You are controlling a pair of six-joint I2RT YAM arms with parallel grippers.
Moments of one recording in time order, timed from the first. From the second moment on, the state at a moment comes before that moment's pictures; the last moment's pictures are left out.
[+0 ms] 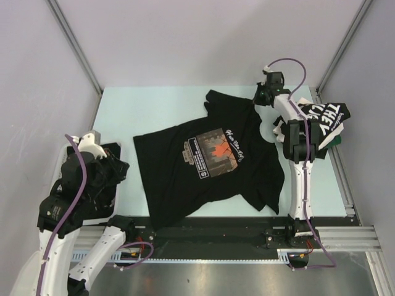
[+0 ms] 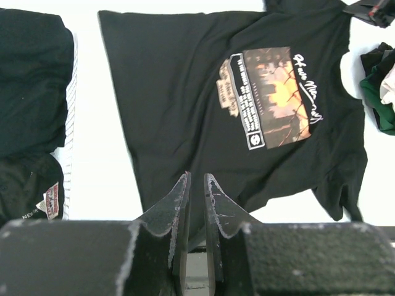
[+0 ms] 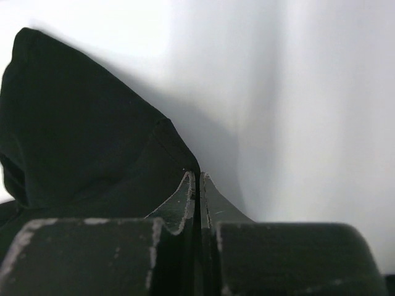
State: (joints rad) left arm -0.28 0.60 1.19 -1.12 -0.10 -0.50; right arm 0.10 2.45 2.12 -0.38 -0.17 0.26
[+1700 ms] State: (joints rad) left arm -0.20 1.68 1.33 -0.44 -0.23 -0.28; right arm 0.19 1.54 1.70 -0.41 -0.19 0.29
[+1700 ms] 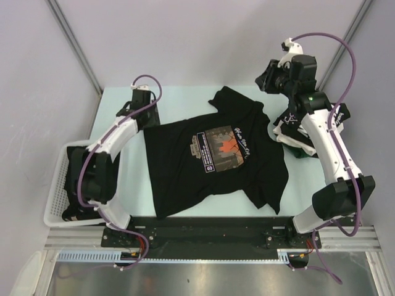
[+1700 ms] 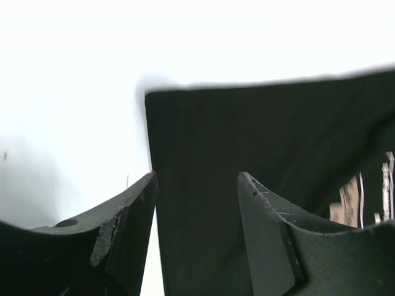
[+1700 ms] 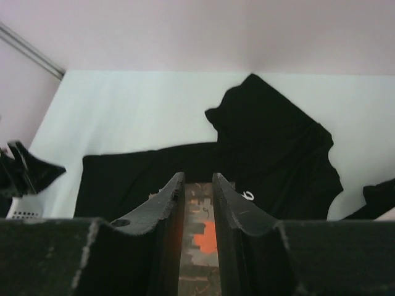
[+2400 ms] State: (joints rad) left arm -0.10 1.98 1.43 -0.43 -0.18 -0.29; right arm 0.17 1.43 1.60 -0.52 -0.09 0.21
